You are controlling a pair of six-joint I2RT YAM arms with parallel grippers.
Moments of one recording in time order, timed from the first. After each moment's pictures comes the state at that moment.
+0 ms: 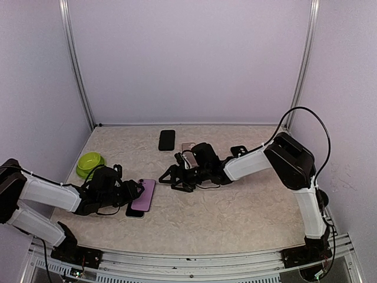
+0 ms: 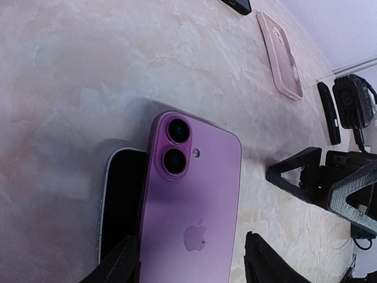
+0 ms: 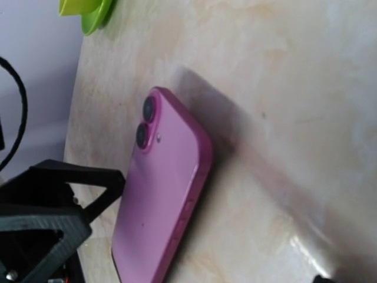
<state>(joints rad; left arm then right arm) -0.65 1.34 0.33 0.37 -0.05 -0.90 0.85 2.25 1.39 0.34 -0.59 0.89</state>
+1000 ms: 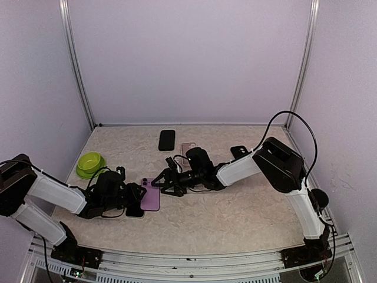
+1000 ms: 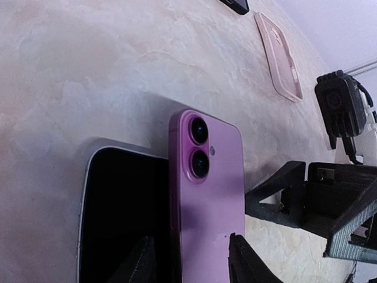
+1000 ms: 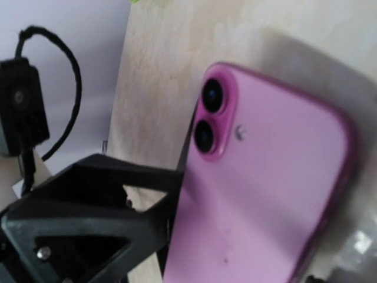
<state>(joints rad) -0.71 1.44 0.31 0.52 -0.11 -0.94 0.88 2.36 1.45 0.50 -0.72 1.01</state>
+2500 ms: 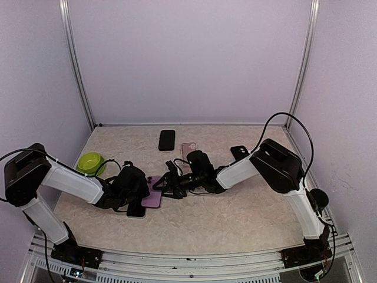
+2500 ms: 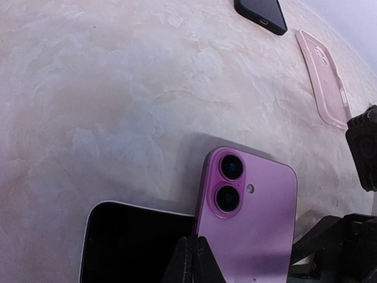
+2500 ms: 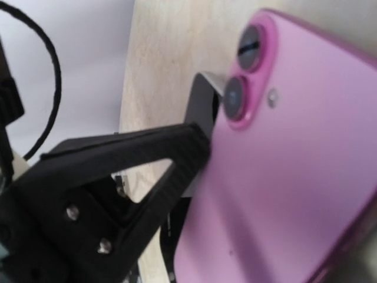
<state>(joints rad) -0.82 1.61 0.56 0.24 -0.44 -0.94 0.89 2.38 1.43 0.57 -0.76 1.08</state>
